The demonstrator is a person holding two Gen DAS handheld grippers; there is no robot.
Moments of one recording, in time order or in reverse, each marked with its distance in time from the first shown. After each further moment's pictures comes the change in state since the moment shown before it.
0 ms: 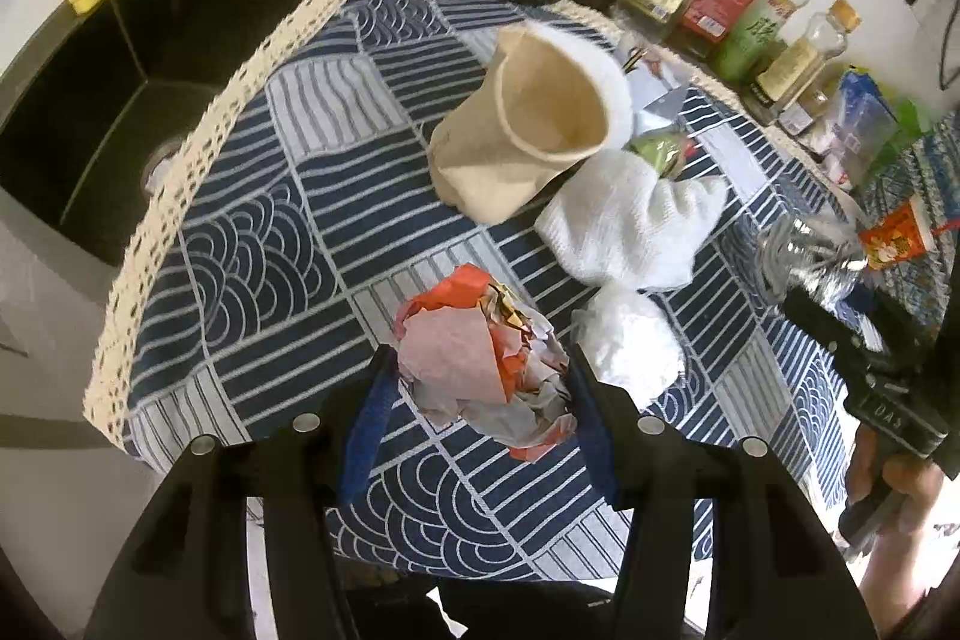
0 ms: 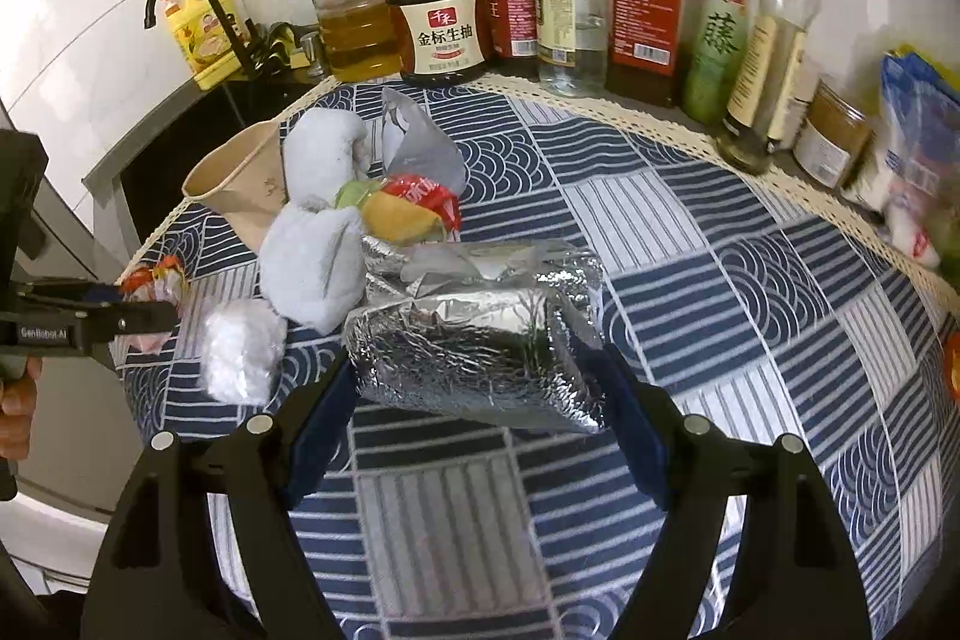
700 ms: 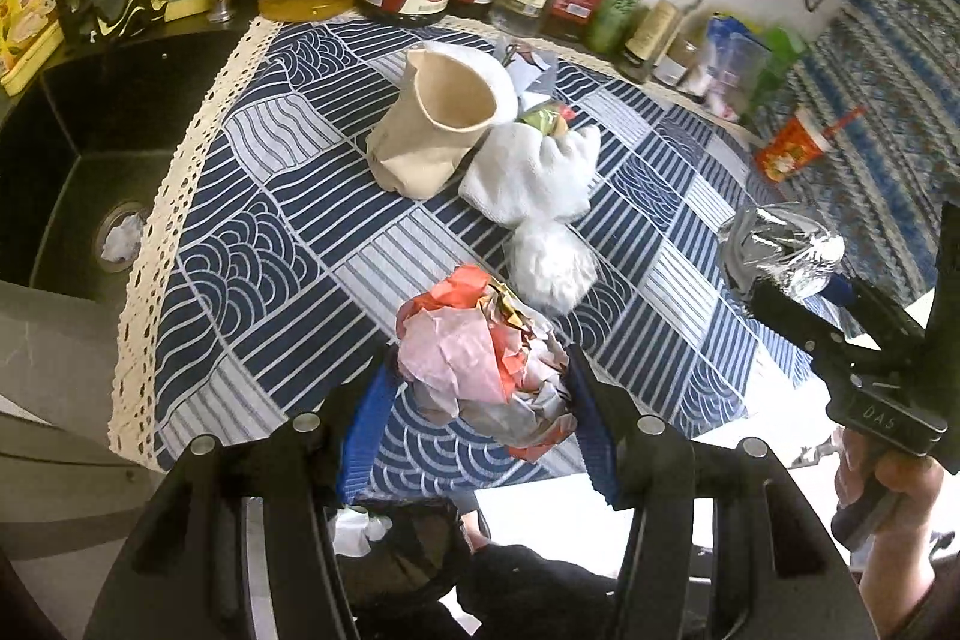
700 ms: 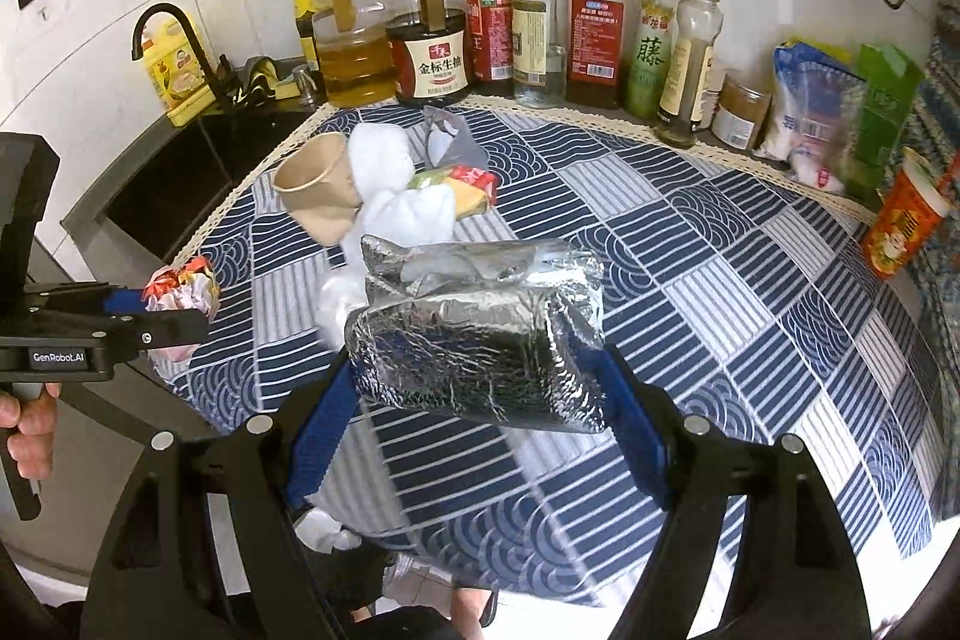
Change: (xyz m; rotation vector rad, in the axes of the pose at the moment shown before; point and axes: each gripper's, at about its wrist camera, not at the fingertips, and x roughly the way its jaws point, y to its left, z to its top) left arm -0.050 0.021 -0.037 0.233 -0.032 -0.193; right arm -0.078 0.094 -0.038 0.133 -0.061 -0.164
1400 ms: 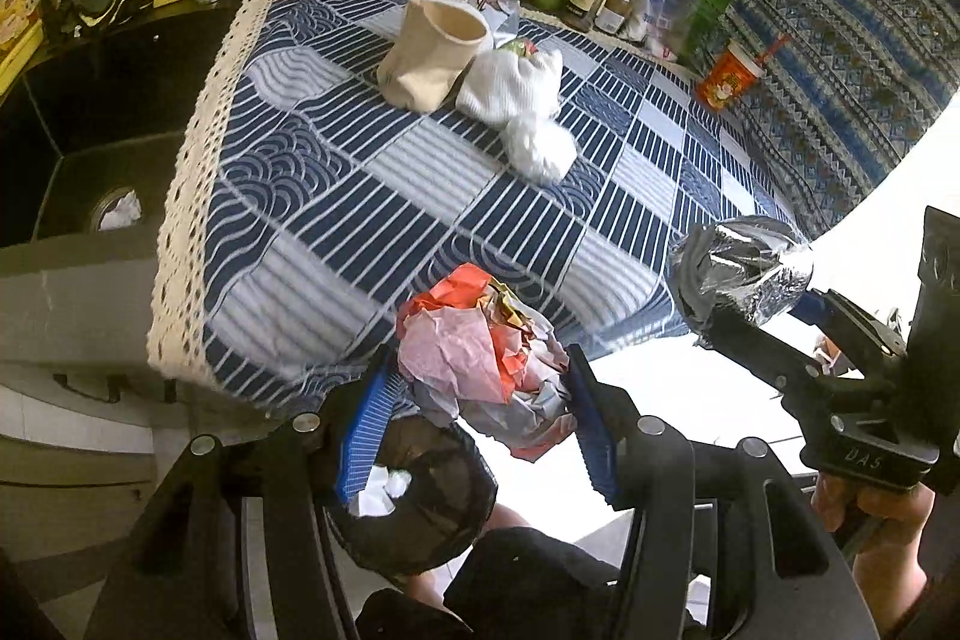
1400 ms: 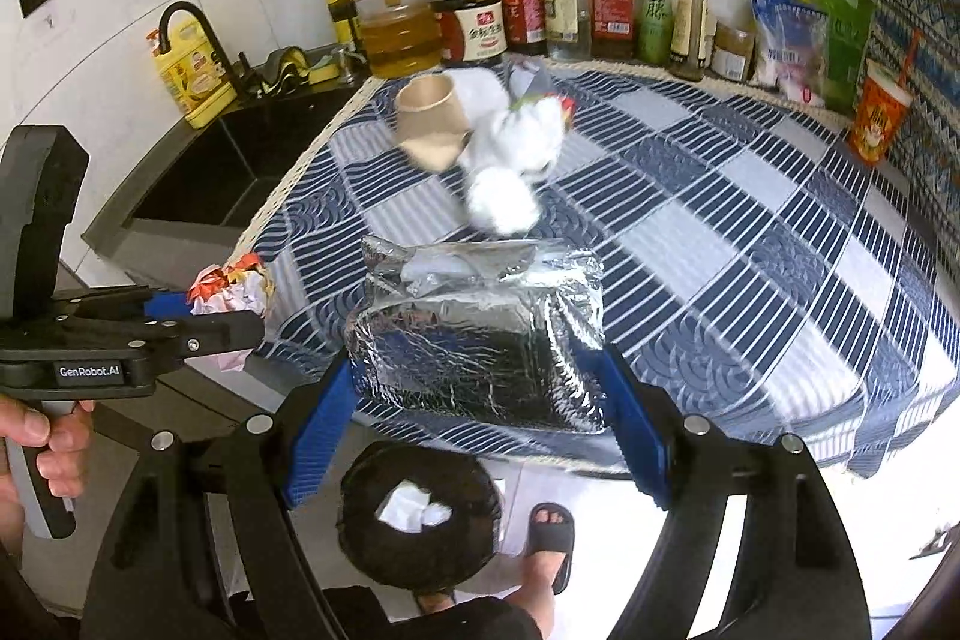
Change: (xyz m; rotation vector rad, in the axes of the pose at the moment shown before) left arm -0.042 0.037 -0.068 0.120 0.045 -0.098; right arm -0.035 0.109 -0.074 0.130 0.011 -0.001
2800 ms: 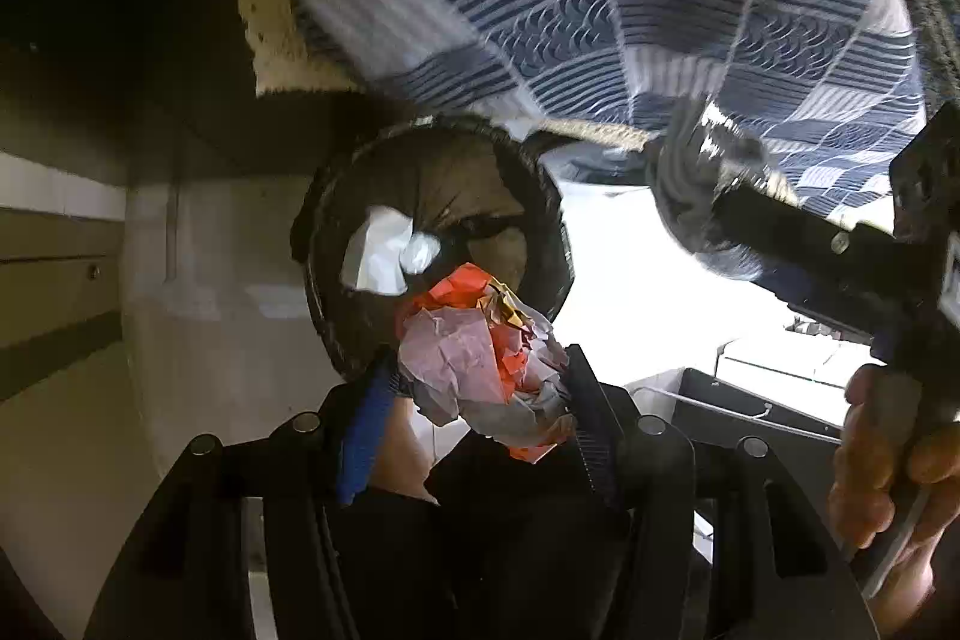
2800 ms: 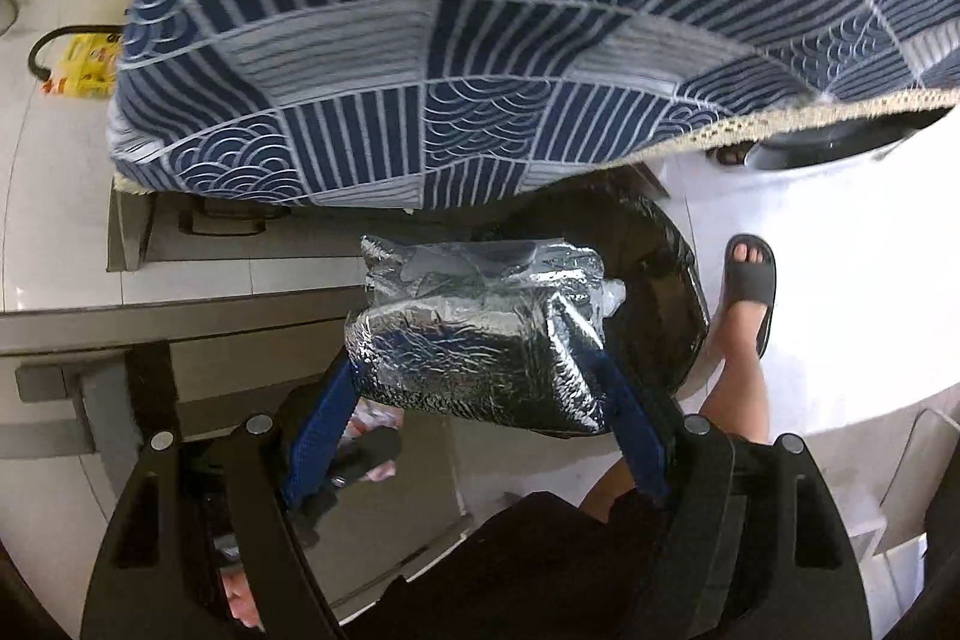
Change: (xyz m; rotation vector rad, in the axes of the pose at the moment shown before) left arm 0.147 0.074 -0.174 -0.263 0.447 0.038; right arm 0.180 -0.014 -0.148 0.533 0.525 0.323
